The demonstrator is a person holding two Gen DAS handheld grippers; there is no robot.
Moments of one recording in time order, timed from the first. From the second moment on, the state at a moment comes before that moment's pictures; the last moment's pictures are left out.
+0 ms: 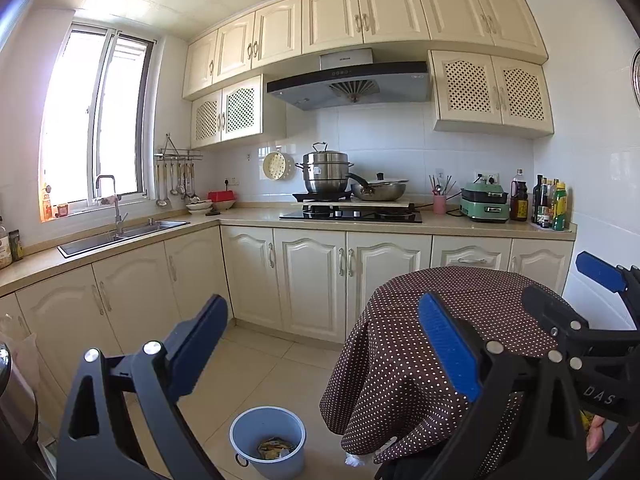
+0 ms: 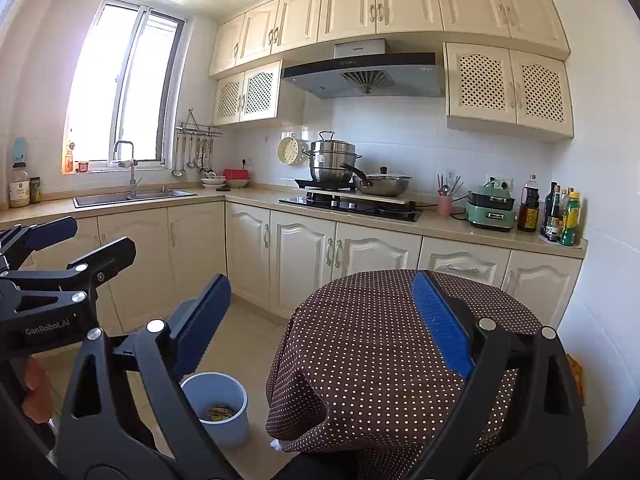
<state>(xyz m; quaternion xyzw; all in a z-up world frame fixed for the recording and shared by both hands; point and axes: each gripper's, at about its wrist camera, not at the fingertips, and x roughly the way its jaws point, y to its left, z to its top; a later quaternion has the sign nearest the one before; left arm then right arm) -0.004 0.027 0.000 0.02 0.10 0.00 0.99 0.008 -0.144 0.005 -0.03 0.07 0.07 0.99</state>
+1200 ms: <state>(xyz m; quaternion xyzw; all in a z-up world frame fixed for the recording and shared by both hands) -0.001 0.027 -0.006 0.02 0.11 0.00 0.99 0.010 -0.145 -0.004 -0.03 0.08 0.07 0.99</state>
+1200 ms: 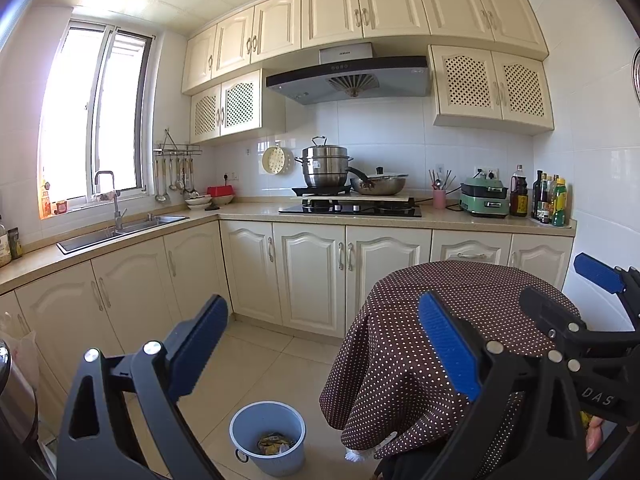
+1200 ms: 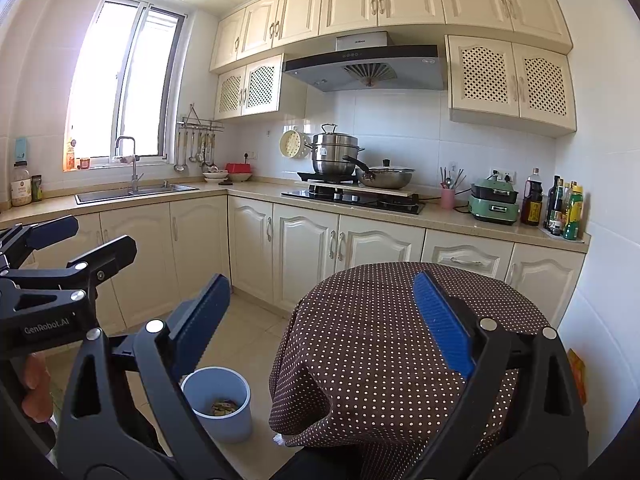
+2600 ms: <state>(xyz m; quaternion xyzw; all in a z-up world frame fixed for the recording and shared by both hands) -0.001 0.031 -0.015 0.02 0.11 0.00 0.99 0.017 -0.133 -0.008 -0.03 0.10 0.08 0.99</state>
